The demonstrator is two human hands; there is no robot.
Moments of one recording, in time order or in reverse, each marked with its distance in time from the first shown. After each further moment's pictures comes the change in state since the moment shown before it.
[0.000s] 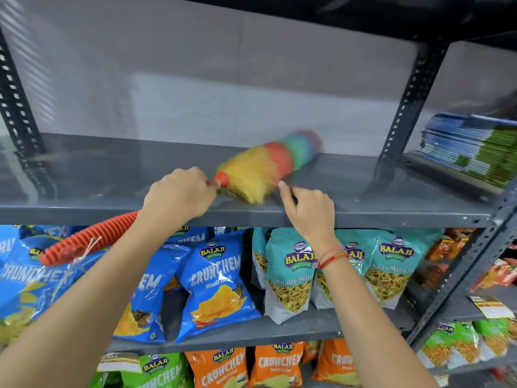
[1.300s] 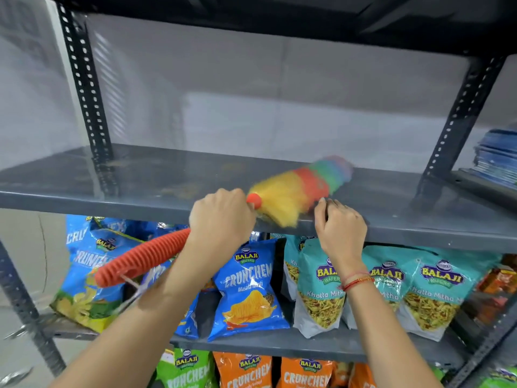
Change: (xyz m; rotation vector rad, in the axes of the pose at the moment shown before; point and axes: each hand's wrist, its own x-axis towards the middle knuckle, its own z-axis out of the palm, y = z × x) left_hand -0.056 0.012 -0.007 0.205 0.169 -0.015; right_hand -0.014 -0.016 0.005 -0.062 0.194 0.009
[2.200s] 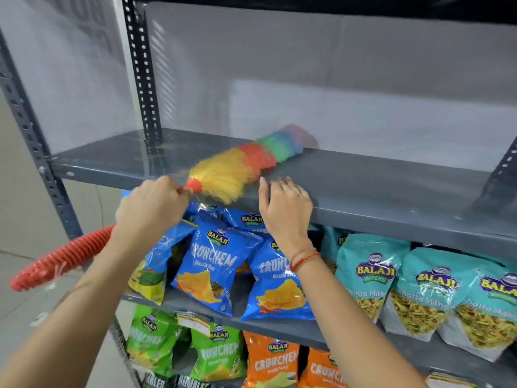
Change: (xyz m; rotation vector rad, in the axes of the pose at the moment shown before) left_hand -0.011 -0.151 0.005 -0.021 0.094 -0.360; right_hand -0.008 -0.158 0.037 0.180 -0.138 -0.139
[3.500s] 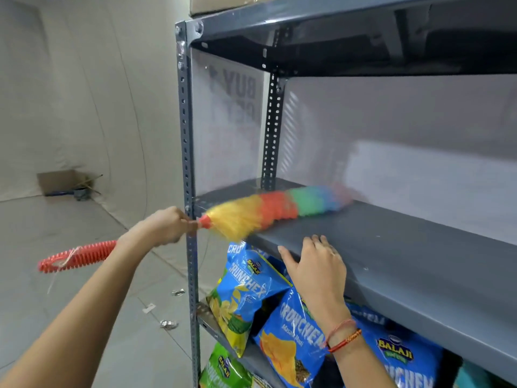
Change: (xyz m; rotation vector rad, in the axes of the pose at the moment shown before) left_hand 0.050 -0.147 -0.076 -0.087 -0.213 -0.406; right_hand 0.023 -0.118 0.044 0.184 -0.334 -0.171
